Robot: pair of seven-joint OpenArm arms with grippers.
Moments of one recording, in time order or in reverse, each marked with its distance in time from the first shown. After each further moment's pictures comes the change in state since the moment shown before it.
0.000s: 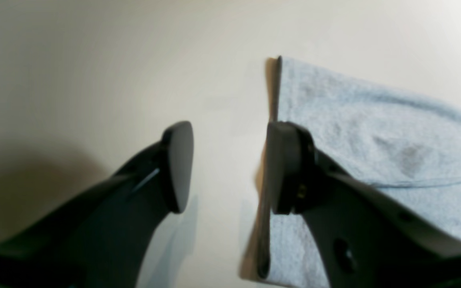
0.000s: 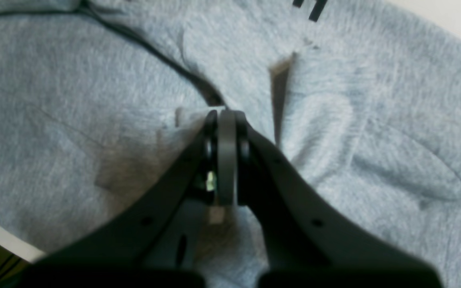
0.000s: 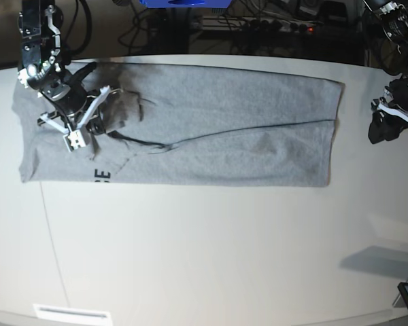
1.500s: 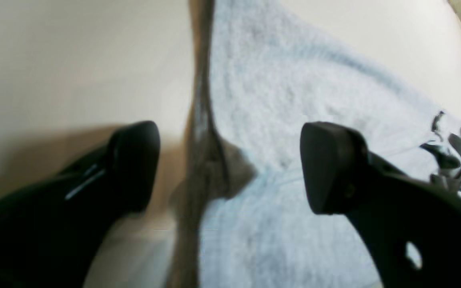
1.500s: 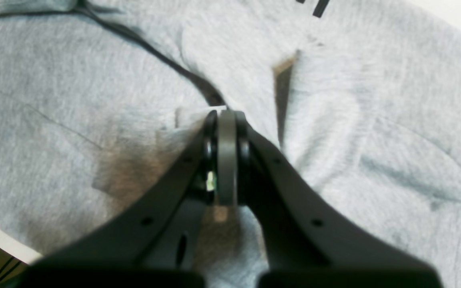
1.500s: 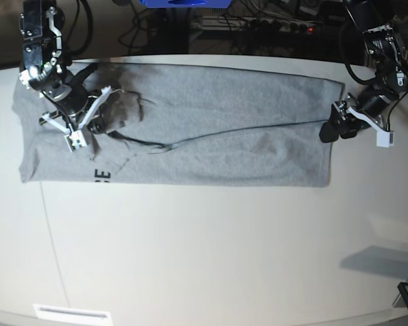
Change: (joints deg) left arm -8.0 0.6 12.3 -20.9 -9.4 -7.8 2.6; right arm 0.4 -0.3 -0.3 -1.4 0.2 0.0 0.0
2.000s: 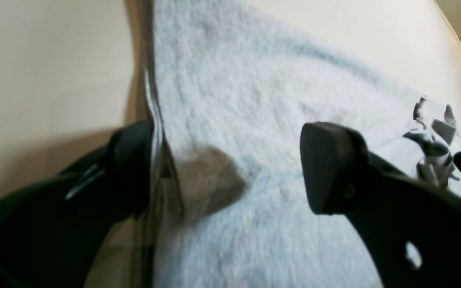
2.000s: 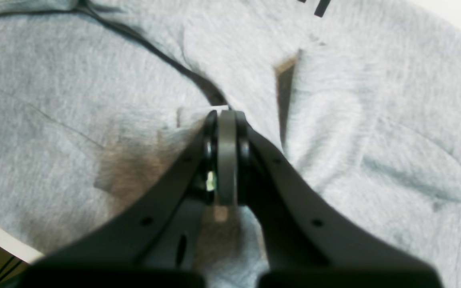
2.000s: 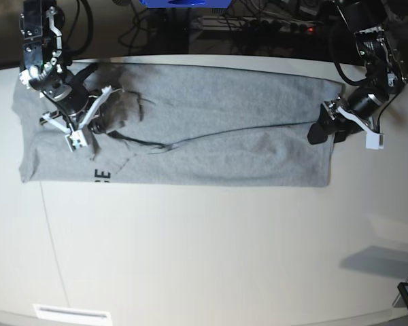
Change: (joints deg) left arm -1.3 2.6 2.3 0.2 3.8 -1.1 -2.1; right arm 0.0 0.0 0.0 0.0 0.0 0.0 0.0
